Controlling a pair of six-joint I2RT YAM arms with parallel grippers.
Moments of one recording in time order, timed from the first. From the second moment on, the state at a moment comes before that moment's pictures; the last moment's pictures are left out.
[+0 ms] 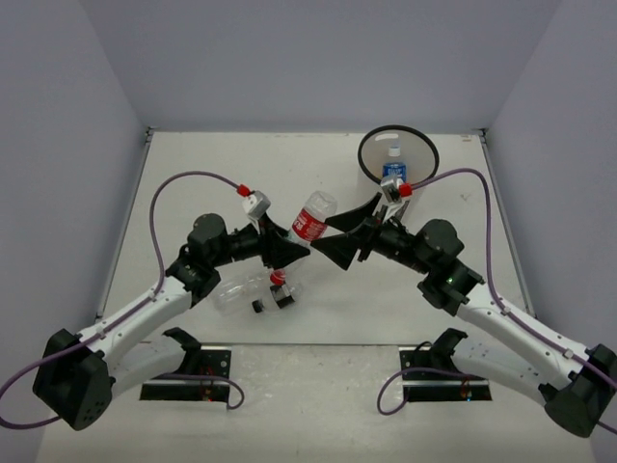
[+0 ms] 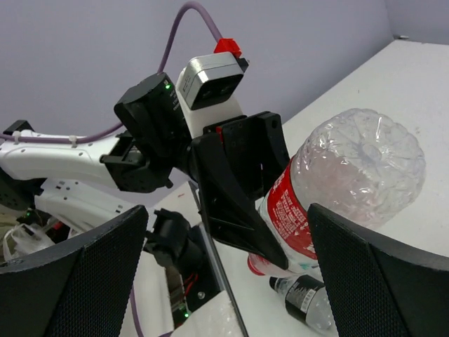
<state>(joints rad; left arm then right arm) -0.56 1.00 0.56 0.36 0.65 -0.44 0.76 0.89 0.72 0.33 -0.37 0.61</state>
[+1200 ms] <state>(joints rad) -0.63 0.88 0.60 0.23 0.60 -0.44 0.83 0.99 0.86 0.11 0.01 0.54</state>
